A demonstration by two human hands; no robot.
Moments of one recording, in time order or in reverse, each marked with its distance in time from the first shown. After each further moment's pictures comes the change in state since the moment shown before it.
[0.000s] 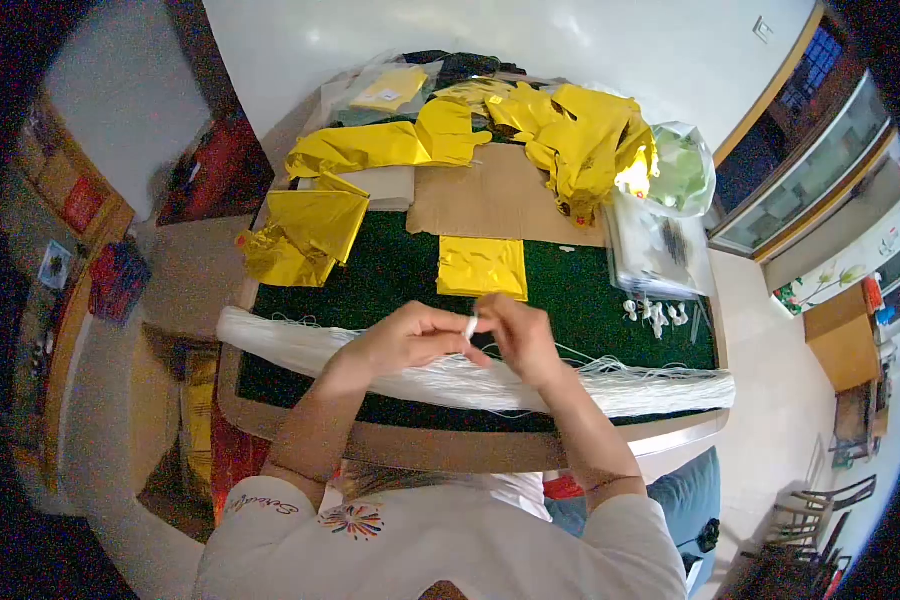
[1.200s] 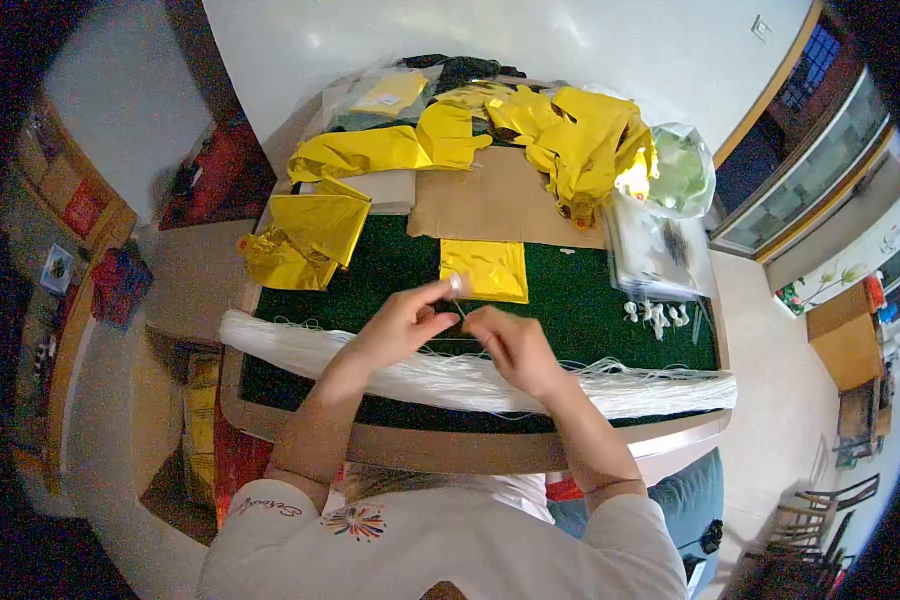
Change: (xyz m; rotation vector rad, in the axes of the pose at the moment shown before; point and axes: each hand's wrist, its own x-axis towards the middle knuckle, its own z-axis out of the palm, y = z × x) left_hand 0.004 -0.010 -0.009 0.363 0.349 0.094; right_hand 0.001 -0.017 -0.007 0.049 -0.127 -0.054
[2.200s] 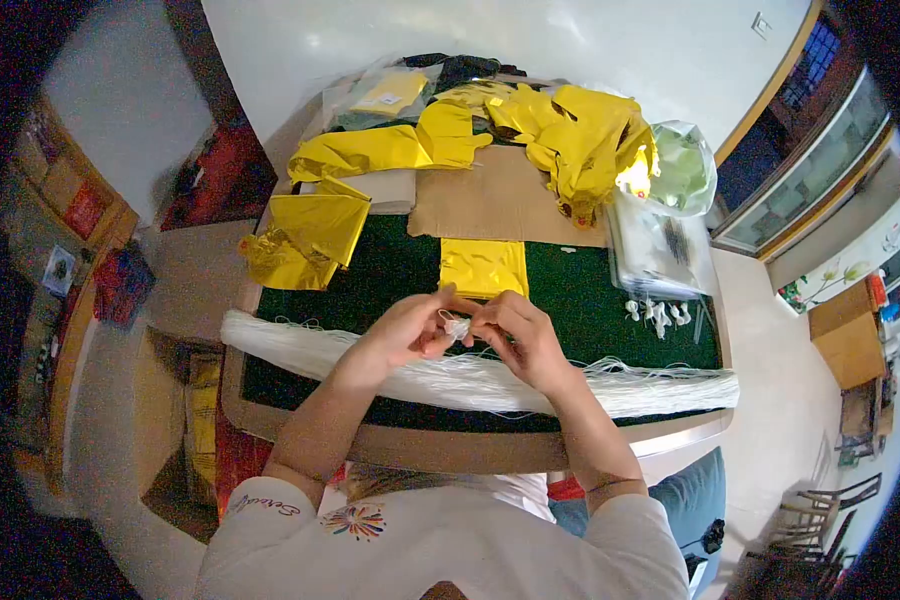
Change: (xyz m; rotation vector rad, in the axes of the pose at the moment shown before) left_hand 0.005 -0.021 0.007 -0.992 -0.158 -0.530; right_hand 0.001 0.006 -0.009 -0.064 0.067 -0.100
